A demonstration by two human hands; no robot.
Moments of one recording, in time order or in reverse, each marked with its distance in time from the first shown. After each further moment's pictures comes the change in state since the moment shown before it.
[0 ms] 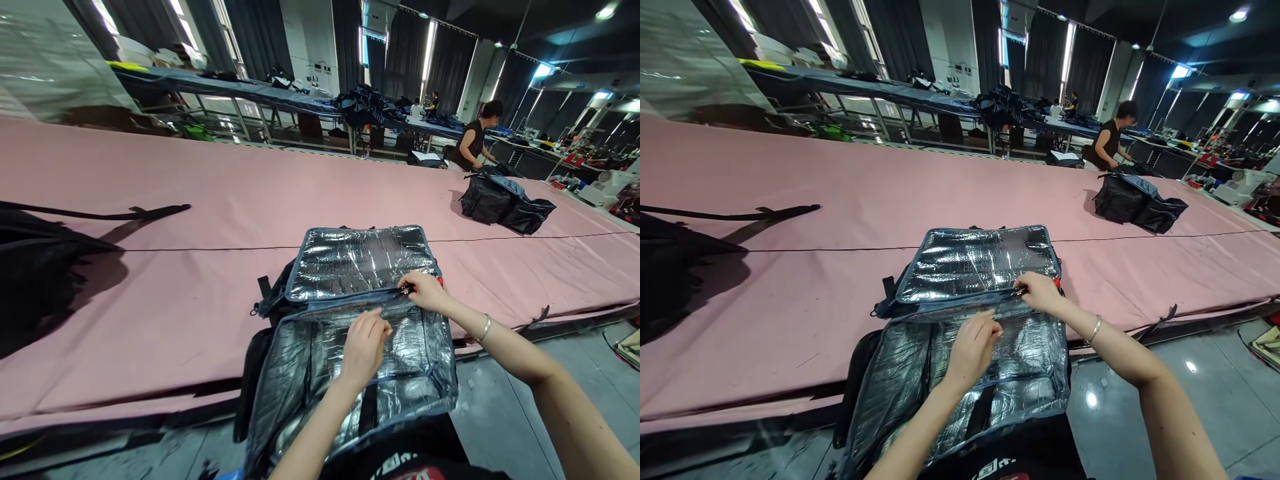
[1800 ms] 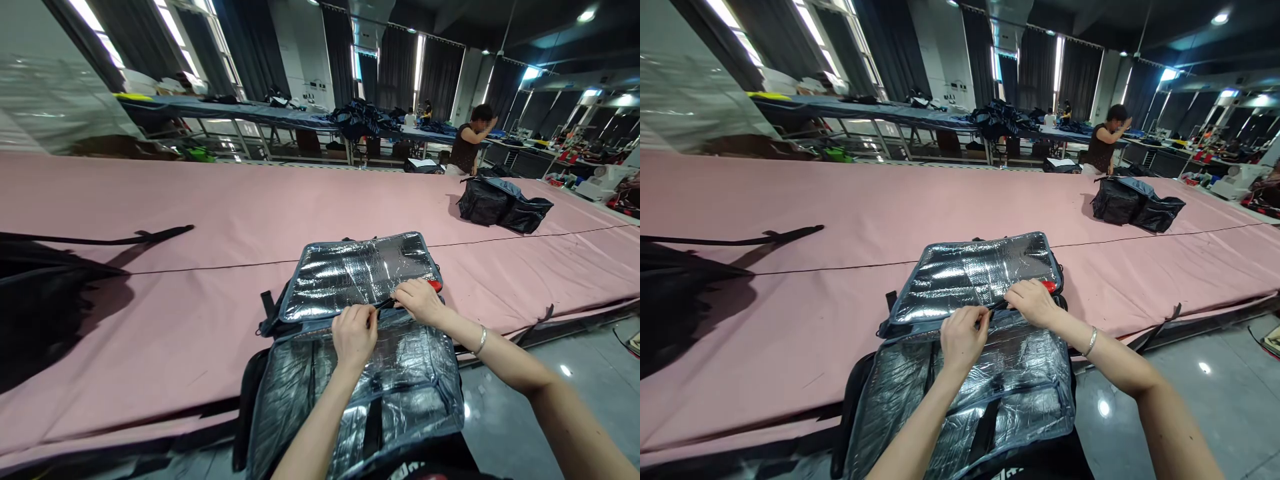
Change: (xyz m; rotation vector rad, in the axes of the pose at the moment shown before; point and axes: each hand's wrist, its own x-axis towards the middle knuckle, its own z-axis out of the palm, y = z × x) left_hand 0.032 -0.022 -0.004 0.289 0.150 -0.191; right_hand -0.007 -0.019 0.005 -0.484 0.273 -0.439
